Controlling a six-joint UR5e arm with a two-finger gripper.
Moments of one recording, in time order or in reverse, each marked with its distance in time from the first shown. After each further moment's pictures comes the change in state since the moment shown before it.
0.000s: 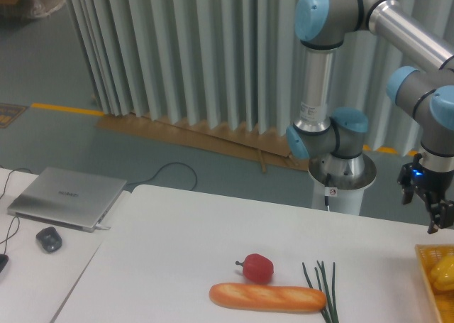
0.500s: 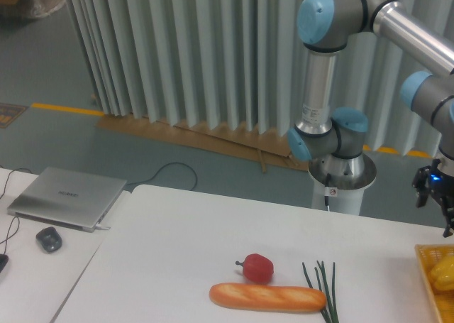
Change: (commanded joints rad) arm 0.097 -0.052 0.000 0.029 0.000 0.167
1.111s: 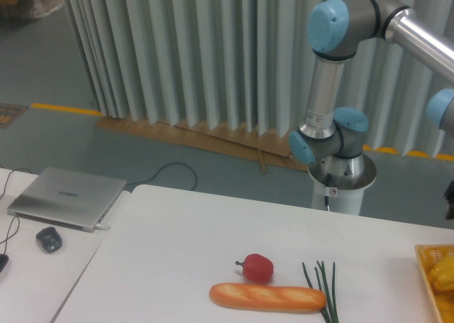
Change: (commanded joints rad) arm 0.037 -0.060 0.026 0.052 0.006 0.385
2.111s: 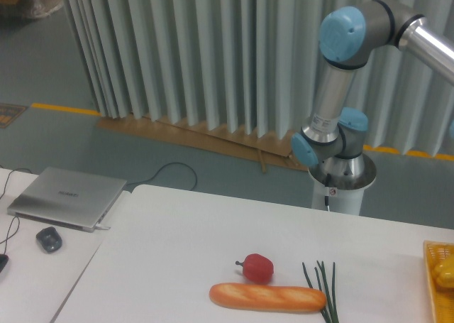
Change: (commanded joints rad) arm 0.162 -0.123 0.002 0.063 -0.095 0.370
